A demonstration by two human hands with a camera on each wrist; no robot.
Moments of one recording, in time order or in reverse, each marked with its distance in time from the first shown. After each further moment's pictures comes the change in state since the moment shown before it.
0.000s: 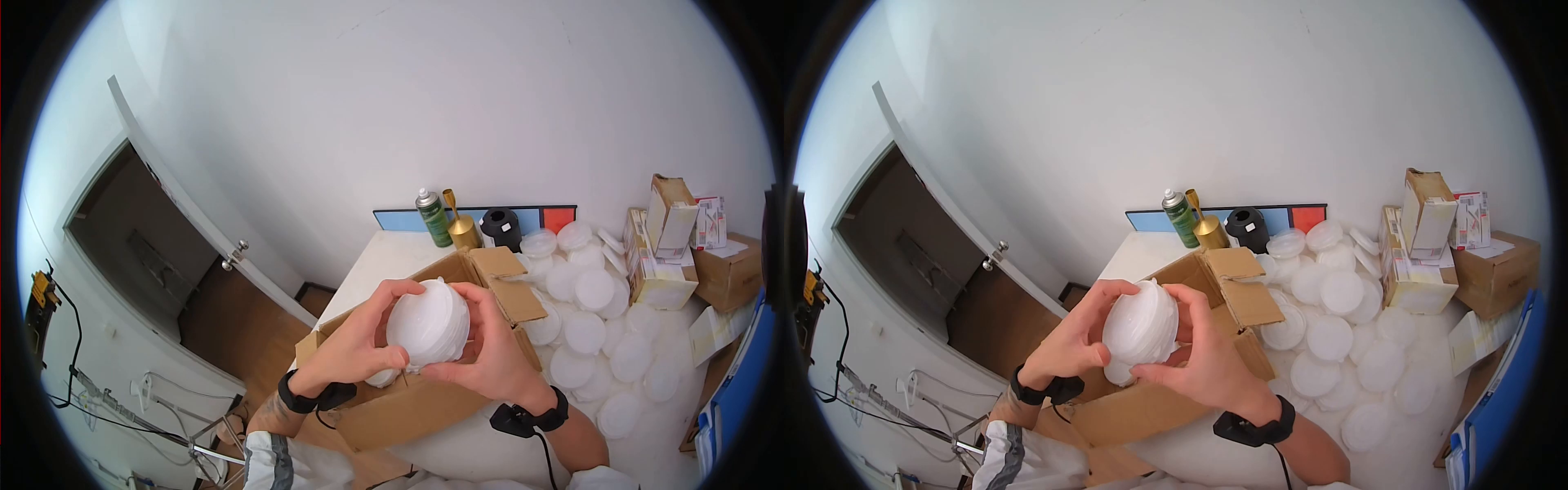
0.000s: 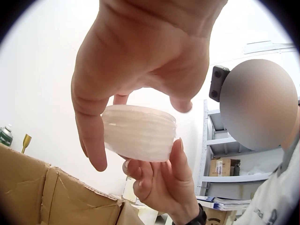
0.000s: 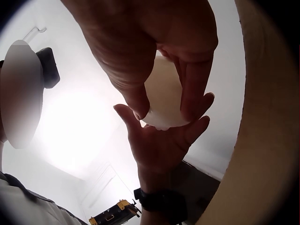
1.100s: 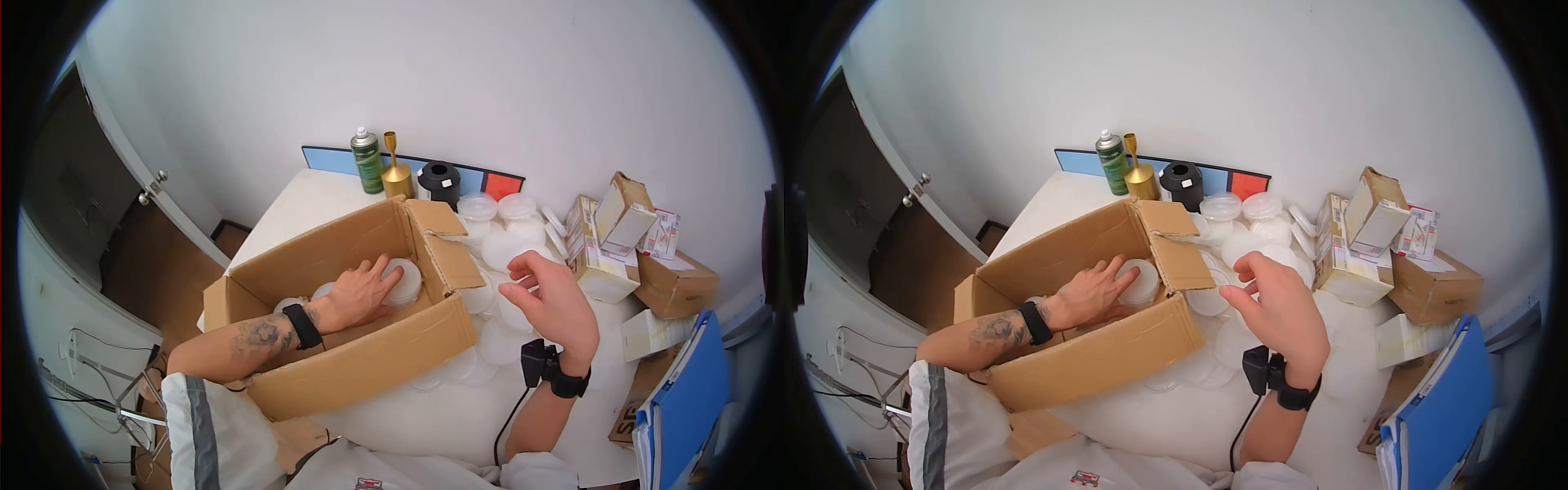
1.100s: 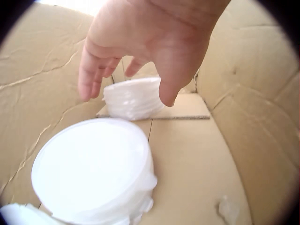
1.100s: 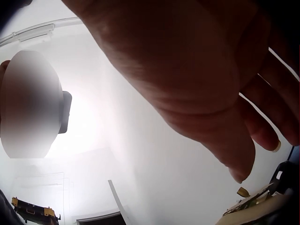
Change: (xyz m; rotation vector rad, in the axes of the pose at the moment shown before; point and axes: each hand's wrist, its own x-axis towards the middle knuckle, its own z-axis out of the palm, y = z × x) left_hand 0.061 -0.179 0.063 1.224 -0.225 0.016; right_hand -0.032 -0.028 -0.129 -0.900 0.099 0.437
